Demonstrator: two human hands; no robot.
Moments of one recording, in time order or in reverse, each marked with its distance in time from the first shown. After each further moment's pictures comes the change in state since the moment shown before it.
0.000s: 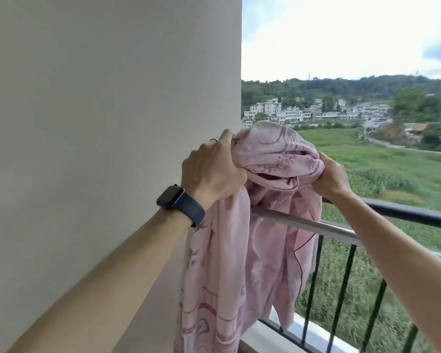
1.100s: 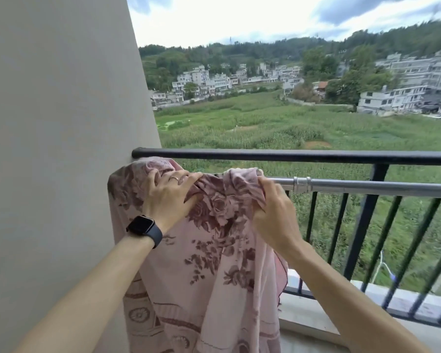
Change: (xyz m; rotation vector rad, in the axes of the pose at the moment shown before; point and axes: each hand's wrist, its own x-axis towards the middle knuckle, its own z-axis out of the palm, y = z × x) left_hand -0.081 0.062 0.160 0.287 -0.133 0.388; right_hand -0.225 0.073 -0.088 0.095 0.094 0.101
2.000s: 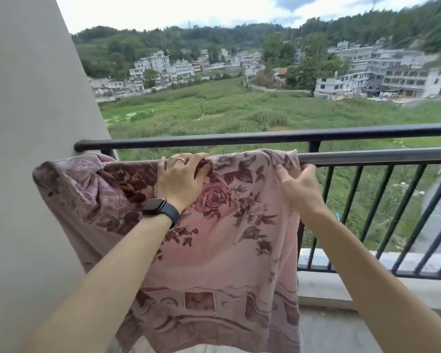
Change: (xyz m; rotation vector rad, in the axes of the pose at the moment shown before) left_hand 0.049 0.173 0.002 -0.382 -0.006 -0.020; right_hand -0.004 0.096 -0.156 0.246 0.175 0.636
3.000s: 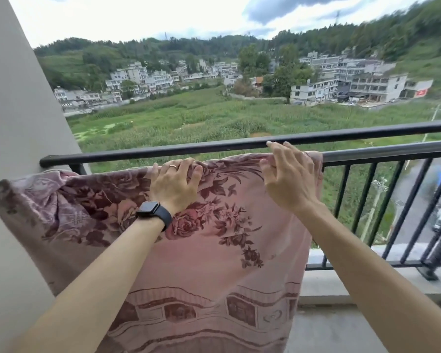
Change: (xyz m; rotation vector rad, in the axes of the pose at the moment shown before) left_hand 0.058 0.051 0.021 -0.044 -0.123 -0.052; right_hand 0.075 0.003 -0.039 -0.713 0.157 -0.584
